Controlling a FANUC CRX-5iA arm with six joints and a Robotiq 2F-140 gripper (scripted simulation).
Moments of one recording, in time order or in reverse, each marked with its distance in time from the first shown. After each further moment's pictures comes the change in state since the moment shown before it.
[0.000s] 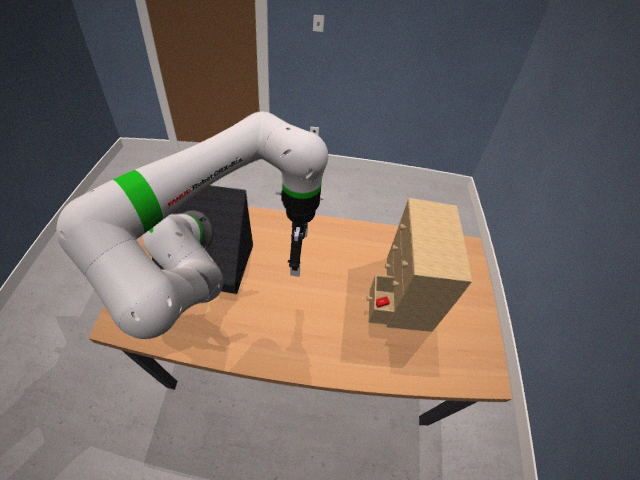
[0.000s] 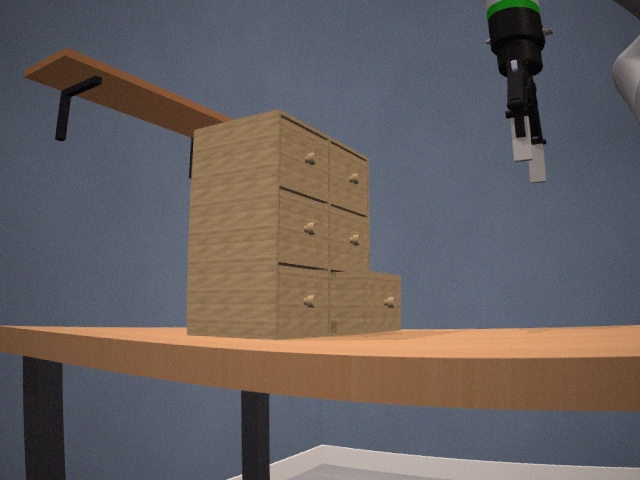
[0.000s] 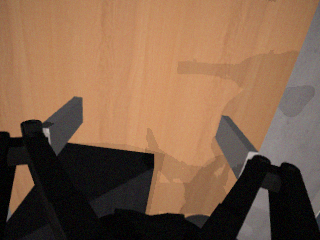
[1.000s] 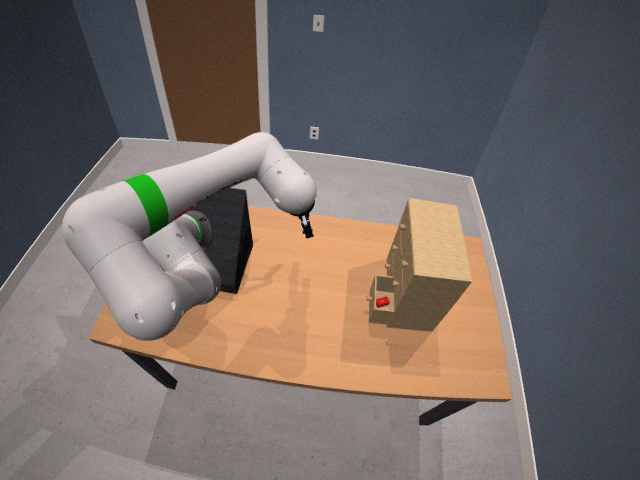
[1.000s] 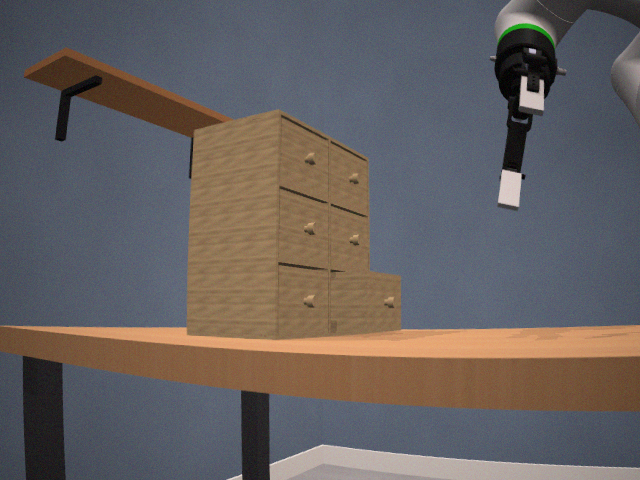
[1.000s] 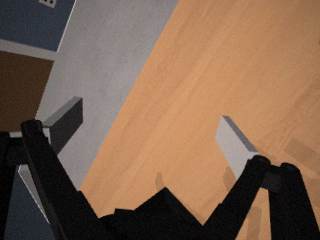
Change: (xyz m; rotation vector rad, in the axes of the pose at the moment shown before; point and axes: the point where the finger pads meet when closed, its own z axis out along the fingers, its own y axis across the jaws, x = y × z) arm -0.018 -0.217 0.044 0.640 0.131 -0.369
